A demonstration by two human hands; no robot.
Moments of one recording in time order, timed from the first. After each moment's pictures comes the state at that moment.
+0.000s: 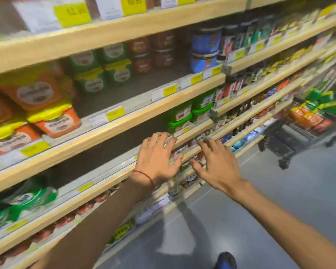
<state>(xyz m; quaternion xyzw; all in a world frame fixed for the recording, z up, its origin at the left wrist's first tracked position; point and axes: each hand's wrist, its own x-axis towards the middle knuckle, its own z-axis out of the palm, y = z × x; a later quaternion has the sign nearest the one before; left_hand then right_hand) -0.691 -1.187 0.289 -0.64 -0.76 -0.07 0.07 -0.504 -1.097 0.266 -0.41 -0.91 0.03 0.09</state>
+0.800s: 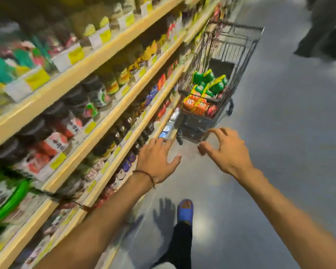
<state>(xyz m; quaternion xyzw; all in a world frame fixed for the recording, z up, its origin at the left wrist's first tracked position) -0.316 -0.712 0.207 -0.80 -0.60 -0.06 -0.05 -0.083 -0.715 0.222 -0.69 -0.70 0.09 0.16</state>
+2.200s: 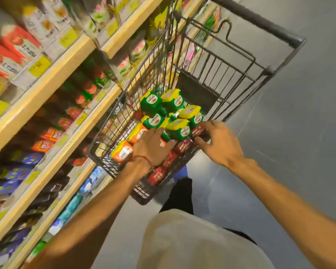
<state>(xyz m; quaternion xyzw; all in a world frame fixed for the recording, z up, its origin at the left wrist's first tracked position) 0.100 0.030 0.066 -0.64 -0.72 0.00 -0.29 0.325 0.058 0.095 -0.61 -0.75 0.25 0.04</state>
